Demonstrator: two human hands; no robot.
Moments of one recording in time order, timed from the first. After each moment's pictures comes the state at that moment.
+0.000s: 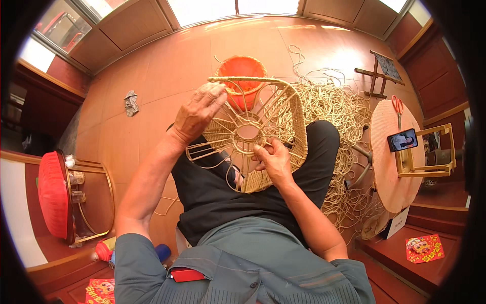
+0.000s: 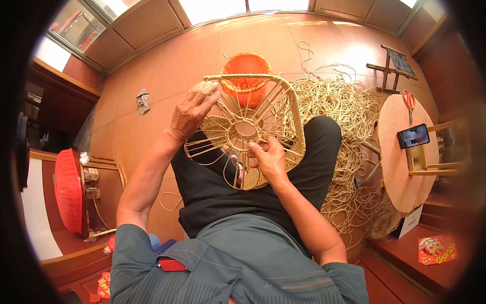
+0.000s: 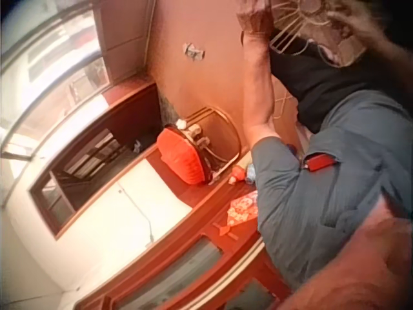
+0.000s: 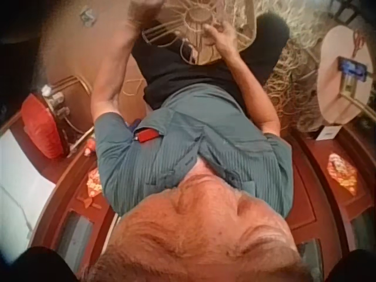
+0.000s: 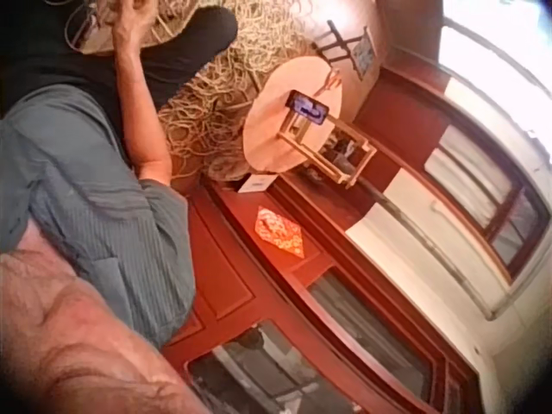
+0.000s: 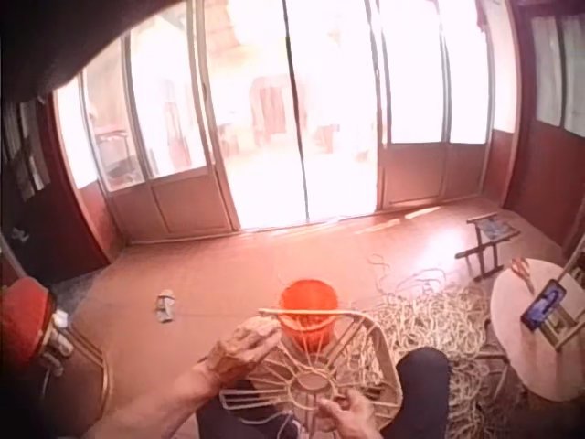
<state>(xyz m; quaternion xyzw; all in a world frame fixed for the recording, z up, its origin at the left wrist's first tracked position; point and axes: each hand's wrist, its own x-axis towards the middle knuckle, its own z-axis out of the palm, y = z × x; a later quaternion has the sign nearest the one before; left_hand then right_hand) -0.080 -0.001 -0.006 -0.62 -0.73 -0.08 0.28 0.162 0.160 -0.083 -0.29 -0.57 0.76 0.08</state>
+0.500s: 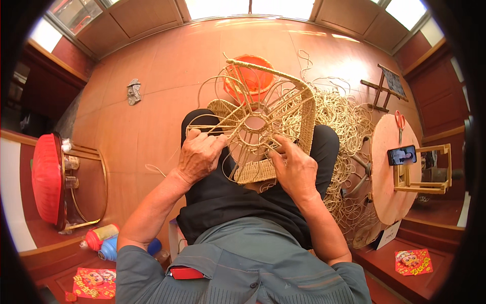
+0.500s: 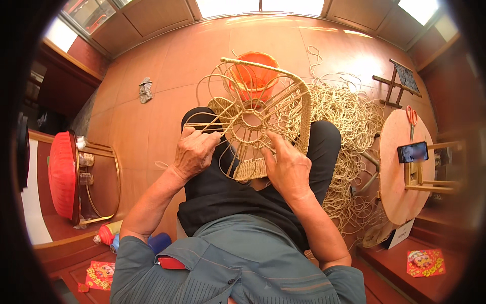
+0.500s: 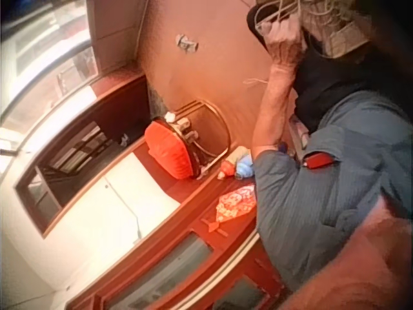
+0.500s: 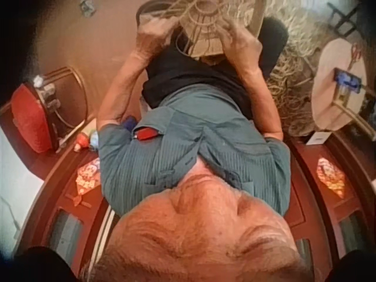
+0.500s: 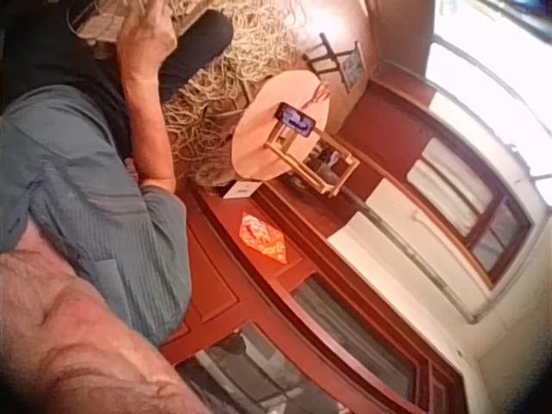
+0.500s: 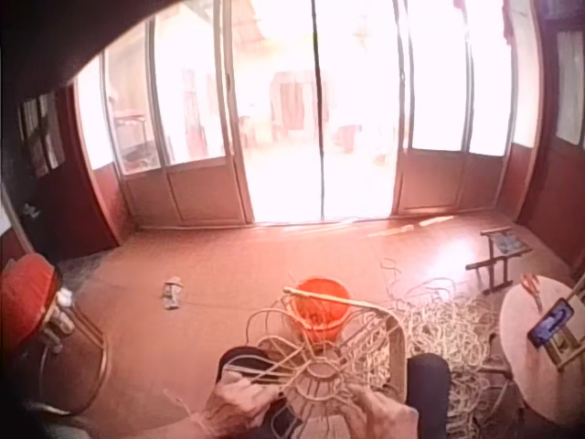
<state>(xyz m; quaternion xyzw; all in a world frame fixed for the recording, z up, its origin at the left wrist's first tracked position) 0.015 -0.063 -0.026 -0.55 -0.80 -0.16 0.18 0.188 0.174 -0.006 -0.20 -0.91 0.36 0.05</state>
